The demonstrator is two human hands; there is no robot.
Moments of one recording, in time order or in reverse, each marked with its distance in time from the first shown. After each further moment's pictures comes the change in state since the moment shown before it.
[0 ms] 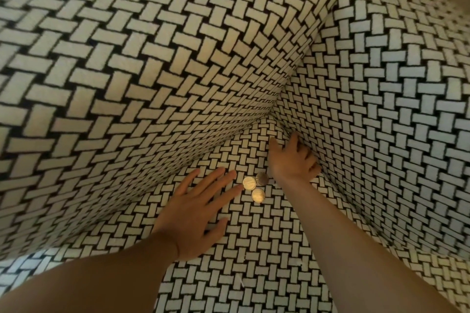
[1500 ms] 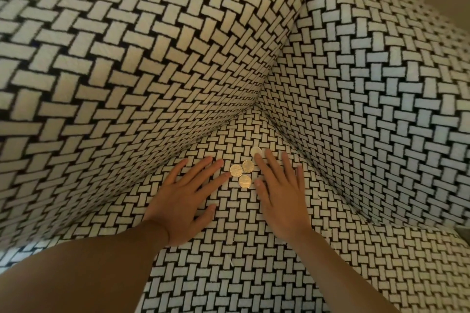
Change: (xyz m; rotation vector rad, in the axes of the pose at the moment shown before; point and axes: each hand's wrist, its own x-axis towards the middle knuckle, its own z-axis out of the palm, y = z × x) left_hand -0.001 0.000 0.003 0.021 0.006 0.018; right_hand -0.051 0.097 0.020 -0.178 0.106 -0.716
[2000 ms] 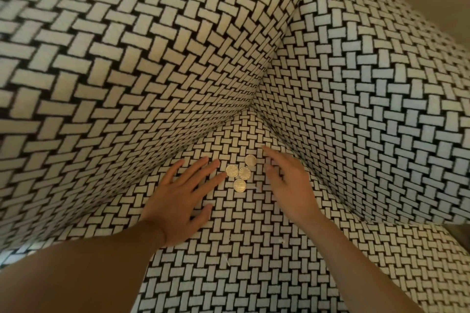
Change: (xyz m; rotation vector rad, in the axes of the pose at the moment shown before) left_hand 0.000 -0.001 0.000 0.012 -0.009 -0.004; right_hand 0.015 0.001 -0.036 0.424 0.110 0.047
